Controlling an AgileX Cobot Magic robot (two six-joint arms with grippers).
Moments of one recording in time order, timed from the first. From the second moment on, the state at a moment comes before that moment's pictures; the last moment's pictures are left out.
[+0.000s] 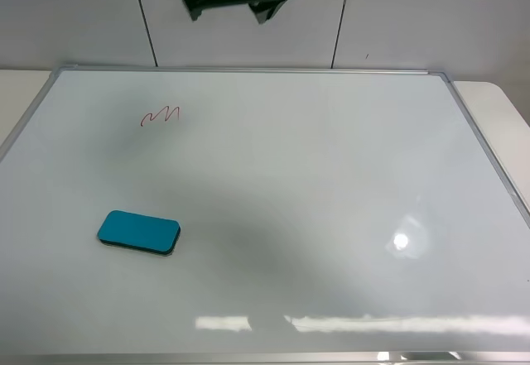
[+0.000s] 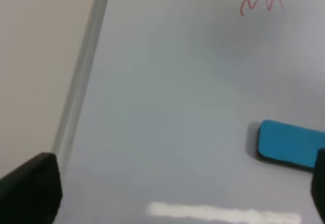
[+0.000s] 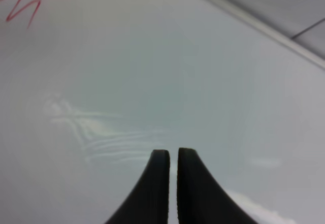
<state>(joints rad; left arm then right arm) 0.08 -0.01 -0.51 -0.01 1.06 -0.03 0.92 1.81 -1.79 -0.53 1.12 0.46</state>
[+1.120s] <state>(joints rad) 0.08 -0.01 -0.51 -0.01 1.06 -0.03 0.77 0.94 -1.40 -0.74 1.21 0.56</state>
